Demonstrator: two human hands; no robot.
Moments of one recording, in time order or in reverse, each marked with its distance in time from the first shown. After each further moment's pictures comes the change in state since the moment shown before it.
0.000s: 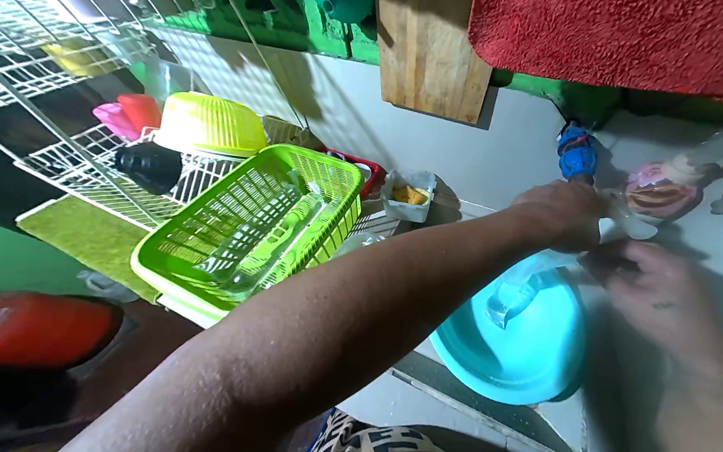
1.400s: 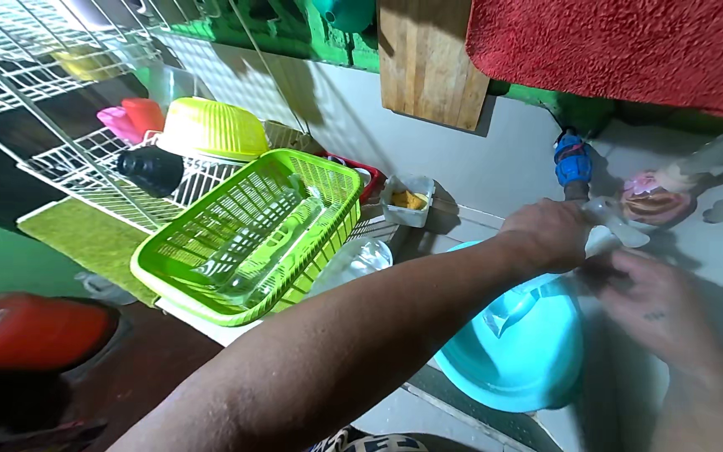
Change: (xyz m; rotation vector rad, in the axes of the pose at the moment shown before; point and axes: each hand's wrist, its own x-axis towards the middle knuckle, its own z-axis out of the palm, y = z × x) left_hand -0.003 -0.003 0.017 -0.094 0.028 -0.081; right_hand 0.001 0.004 -0.002 -0.049 -0.052 -0.029
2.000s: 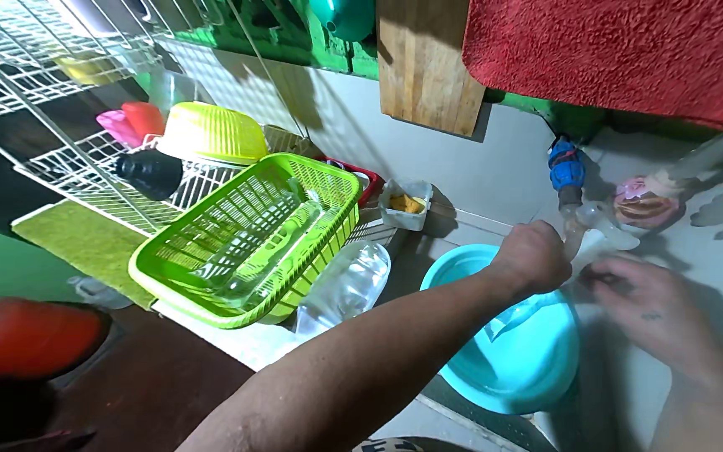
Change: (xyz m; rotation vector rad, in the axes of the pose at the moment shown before) left_hand 0.005 -0.019 0.039 -0.330 0.126 -0.010; right_hand -0.002 0.010 -0.005 -0.007 -0.062 0.046
